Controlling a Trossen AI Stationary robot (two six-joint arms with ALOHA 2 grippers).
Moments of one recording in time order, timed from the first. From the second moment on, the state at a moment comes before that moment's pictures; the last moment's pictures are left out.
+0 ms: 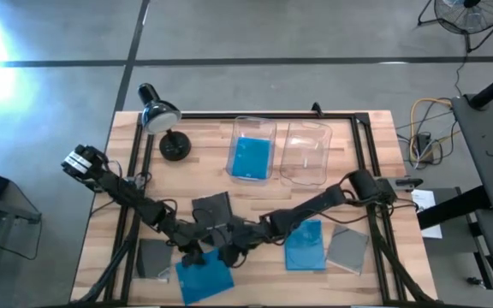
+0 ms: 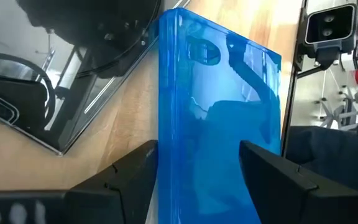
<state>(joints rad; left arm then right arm) -0.56 1.53 0.46 0.34 0.14 -1.11 0.33 2.21 1.51 0.07 -0.06 1.29</state>
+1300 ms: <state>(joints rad) -0.79 1.37 0.60 0.03 0.20 -1.09 0.44 2.22 1.51 0.06 -0.18 1.23</state>
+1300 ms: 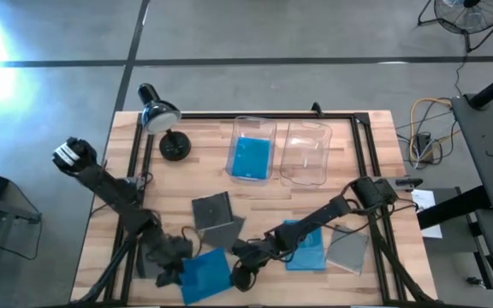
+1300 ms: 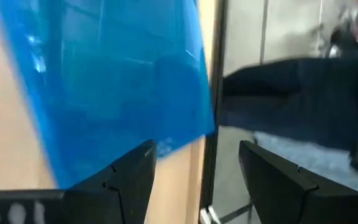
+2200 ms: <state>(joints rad) -0.84 1.63 0.61 0.12 0.22 -1.11 0.37 2.28 1.51 0.08 -0.14 1.33</state>
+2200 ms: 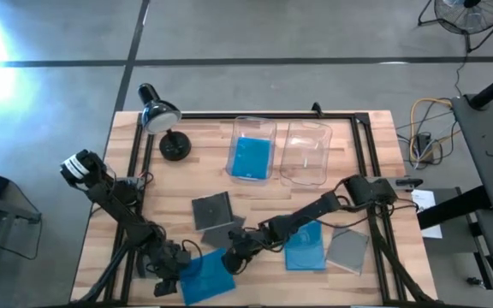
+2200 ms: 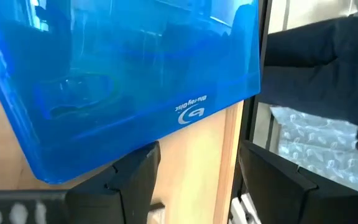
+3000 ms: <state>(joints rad) -0.80 1.67 0.60 0.17 0.23 -1.16 0.34 2.19 1.54 0.01 -0.17 1.12</state>
